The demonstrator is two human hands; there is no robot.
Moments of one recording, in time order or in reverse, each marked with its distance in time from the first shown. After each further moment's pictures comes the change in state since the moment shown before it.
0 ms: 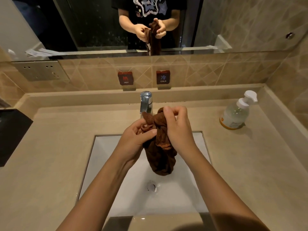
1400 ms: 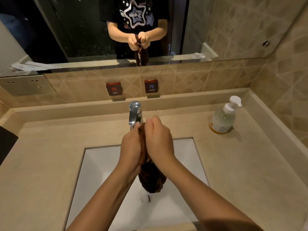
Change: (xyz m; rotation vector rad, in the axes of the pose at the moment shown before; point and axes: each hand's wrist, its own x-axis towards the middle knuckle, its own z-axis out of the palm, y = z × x) left_hand 0.012 0.002 0.042 -0.058 0.235 -0.147; right_hand -0.005 -0.020 0.019 -0.306 -0.025 -0.008
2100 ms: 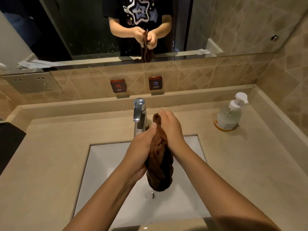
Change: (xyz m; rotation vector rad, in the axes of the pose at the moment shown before) left_hand -0.015 0.000 -0.004 0.035 -0.175 -0.061; right_hand 0.029 0.018 -0.007 0.239 0.013 0.142
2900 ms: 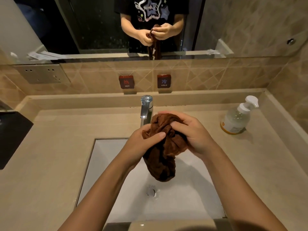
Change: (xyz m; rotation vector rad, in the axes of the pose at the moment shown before) left_hand 0.017 -0.002 -0.041 0.295 -0.128 0.133; right_hand -0.009 0.010 -0.044 0.414 -0.510 -0.087
